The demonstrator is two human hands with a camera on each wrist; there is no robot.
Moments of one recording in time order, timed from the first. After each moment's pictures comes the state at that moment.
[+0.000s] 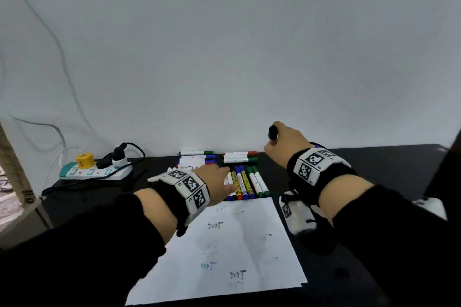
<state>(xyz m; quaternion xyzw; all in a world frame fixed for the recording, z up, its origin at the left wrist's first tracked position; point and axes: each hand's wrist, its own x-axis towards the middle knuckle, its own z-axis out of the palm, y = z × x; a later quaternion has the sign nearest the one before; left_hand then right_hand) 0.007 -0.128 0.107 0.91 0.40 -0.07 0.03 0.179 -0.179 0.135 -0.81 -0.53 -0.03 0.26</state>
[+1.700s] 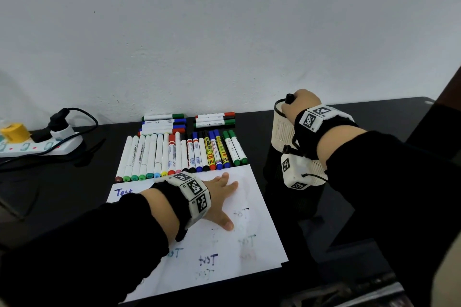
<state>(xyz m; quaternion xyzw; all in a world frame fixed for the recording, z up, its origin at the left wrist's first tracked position) 0.078 -0.118 0.007 0.91 0.25 -0.31 0.07 0.304 -0.143 0.084 -0.89 -0.36 0.03 0.28</state>
